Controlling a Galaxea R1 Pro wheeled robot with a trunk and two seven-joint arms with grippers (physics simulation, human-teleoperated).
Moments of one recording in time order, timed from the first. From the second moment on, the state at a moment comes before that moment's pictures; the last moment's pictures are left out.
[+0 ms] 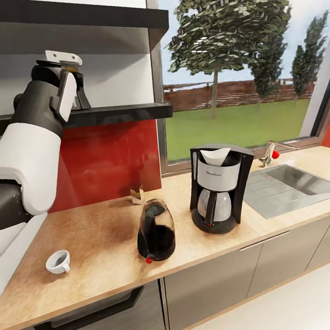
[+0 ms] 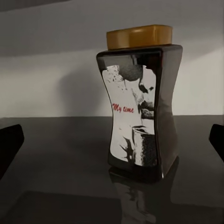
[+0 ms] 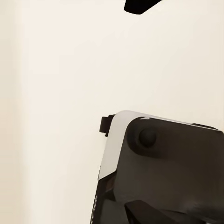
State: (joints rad) left arm -1.74 0.01 -0.07 -0.69 -0.07 0.71 0.40; right arm -0.31 -0.03 0.12 -0.03 0.09 0.04 0.02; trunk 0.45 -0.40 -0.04
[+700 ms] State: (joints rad) left arm -1.74 0.01 -0.07 -0.69 -0.08 0.71 0.42; right arm -0.31 -0.03 0.12 -0.03 0.09 0.04 0.02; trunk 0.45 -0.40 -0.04
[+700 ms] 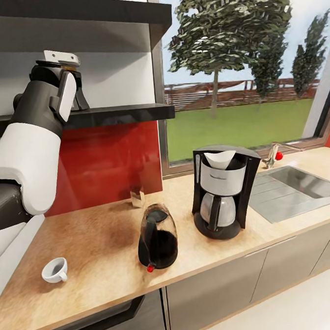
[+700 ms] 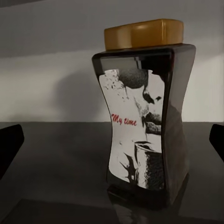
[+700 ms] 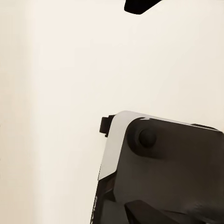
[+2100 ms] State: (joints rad) left arm -1.71 0.02 -0.06 -0.68 -0.07 0.71 0.42; right arm -0.31 -0.04 0.12 -0.03 0.09 0.04 0.02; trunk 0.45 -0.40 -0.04
